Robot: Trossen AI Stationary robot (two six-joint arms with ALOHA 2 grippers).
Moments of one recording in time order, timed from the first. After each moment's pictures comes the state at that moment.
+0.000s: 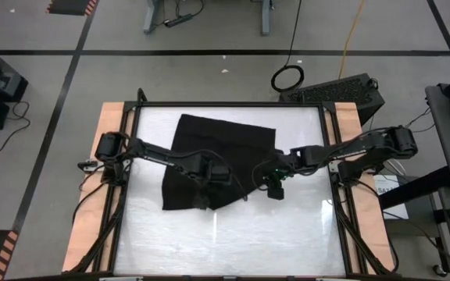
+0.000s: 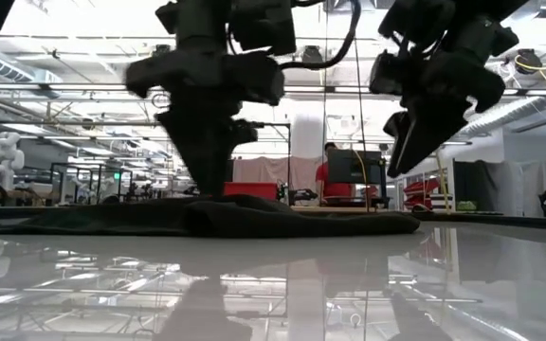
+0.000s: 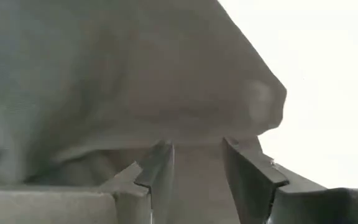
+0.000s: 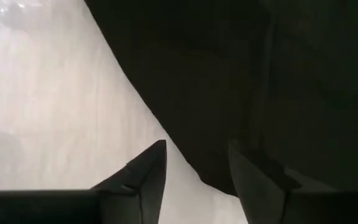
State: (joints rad) left arm -0.10 1.91 1.38 -0.85 0.15 0.16; right arm 0.05 1.39 0.77 -0.39 0.00 0.14
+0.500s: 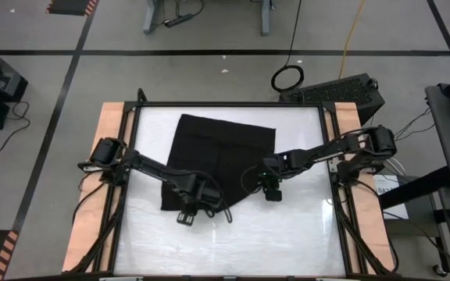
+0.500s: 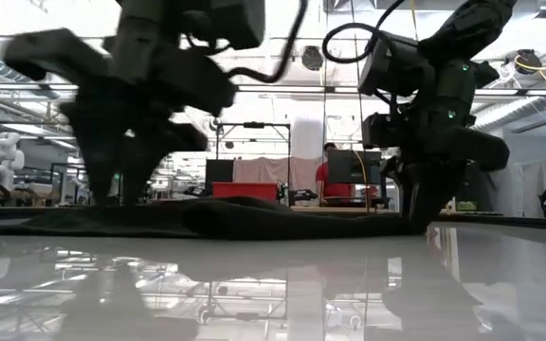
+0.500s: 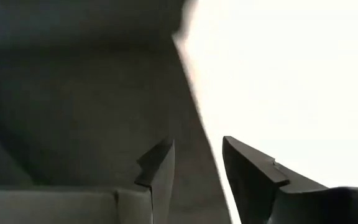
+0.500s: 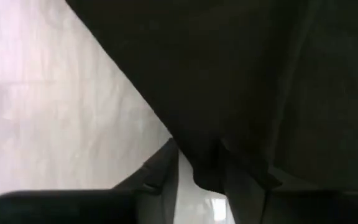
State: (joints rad) left arm -0.26 1.90 1.30 -0.97 0.17 0.01; right arm 0.01 1.62 0.78 -0.43 -0.01 0.04
